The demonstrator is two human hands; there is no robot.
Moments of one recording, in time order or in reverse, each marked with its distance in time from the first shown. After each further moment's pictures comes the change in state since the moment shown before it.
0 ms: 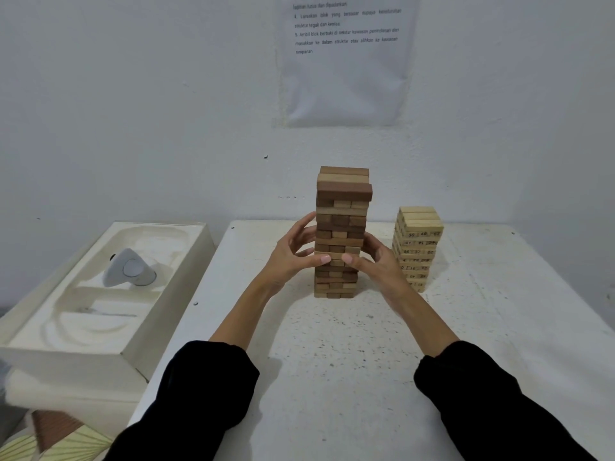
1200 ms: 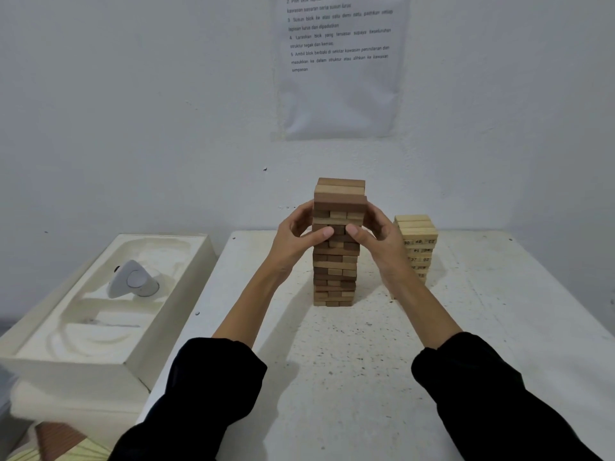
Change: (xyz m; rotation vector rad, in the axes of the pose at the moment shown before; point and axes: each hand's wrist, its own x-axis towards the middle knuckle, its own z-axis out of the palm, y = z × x) left_hand 0.014 0.043 0.005 -0.066 0.076 0.151; right_hand 0.011 -0.043 -0.001 0.054 0.110 -0.160
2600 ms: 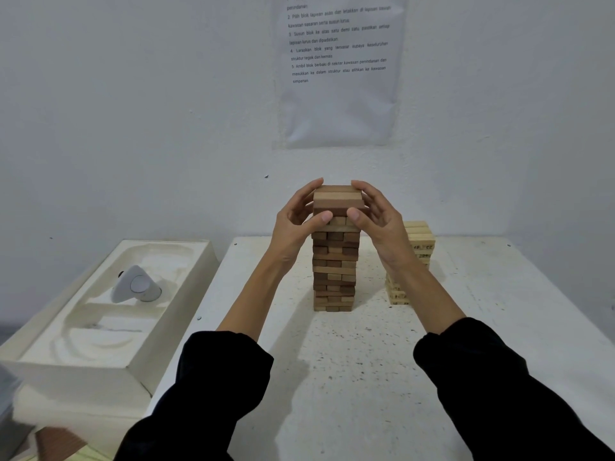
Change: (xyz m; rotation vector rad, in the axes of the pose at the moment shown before) left_hand 0.007 0.030 0.005 -0.140 0.026 0.117; right_hand 0.019 -0.019 -0.003 0.070 -0.100 -0.145
